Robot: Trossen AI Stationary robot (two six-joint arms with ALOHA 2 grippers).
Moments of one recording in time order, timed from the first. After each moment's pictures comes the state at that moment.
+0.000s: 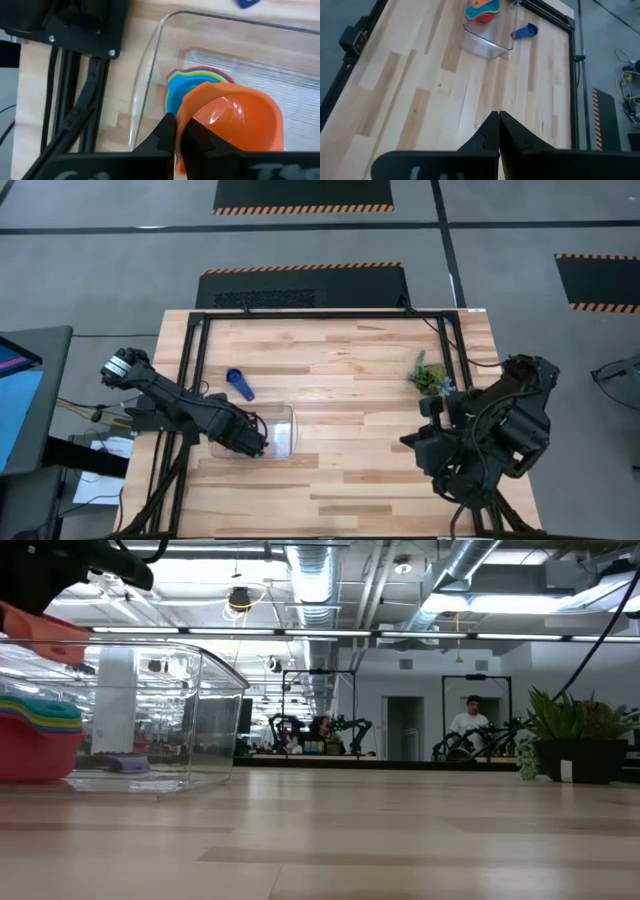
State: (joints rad) left arm -0.47 1.54 1.26 -1.57 -0.03 -2.27; right arm 0.85 1.63 2.04 -1.57 0.71 0.38
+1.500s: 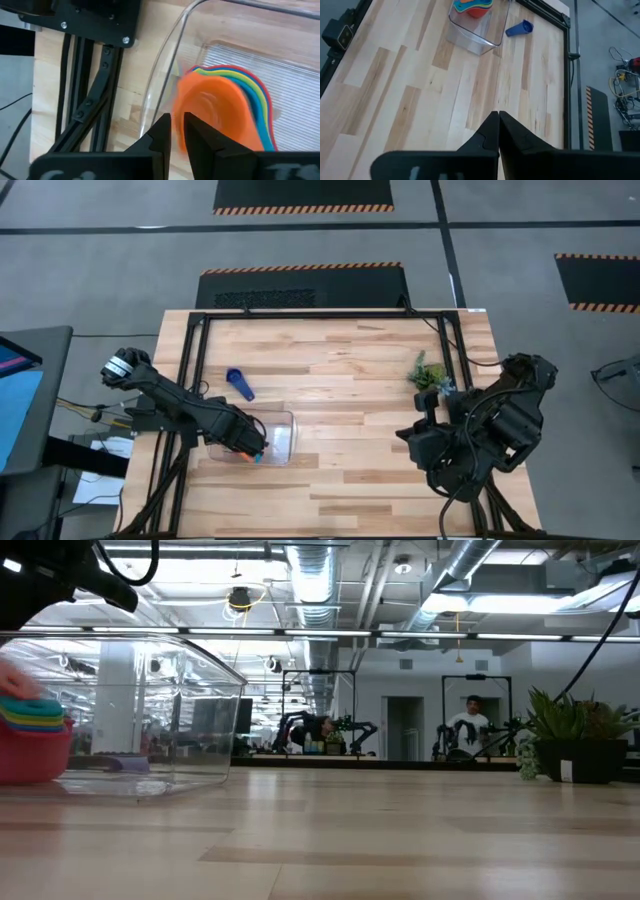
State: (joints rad) left arm -0.47 1.54 1.19 -1.53 0.07 -2.26; right arm 0.80 1.63 2.04 -1.57 0.70 0.33
